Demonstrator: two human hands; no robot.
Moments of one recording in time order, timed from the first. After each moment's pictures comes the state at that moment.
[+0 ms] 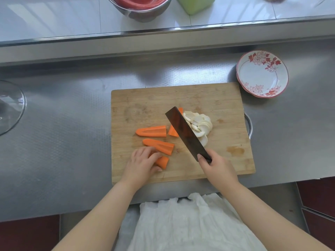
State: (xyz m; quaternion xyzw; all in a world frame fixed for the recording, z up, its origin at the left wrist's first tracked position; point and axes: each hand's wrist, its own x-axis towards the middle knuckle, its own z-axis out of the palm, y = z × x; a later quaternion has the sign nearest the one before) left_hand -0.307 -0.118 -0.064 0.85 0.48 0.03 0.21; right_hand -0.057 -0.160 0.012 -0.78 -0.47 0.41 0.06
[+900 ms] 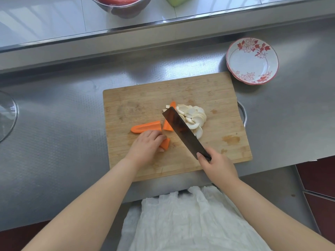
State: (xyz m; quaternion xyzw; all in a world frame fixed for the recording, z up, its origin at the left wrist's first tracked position) left_hand -0.280 -0.072 -0.064 0.91 0.38 0.01 0.15; right_hand -0.054 -0.183 0.012 -0.78 -0.46 0.41 0.06
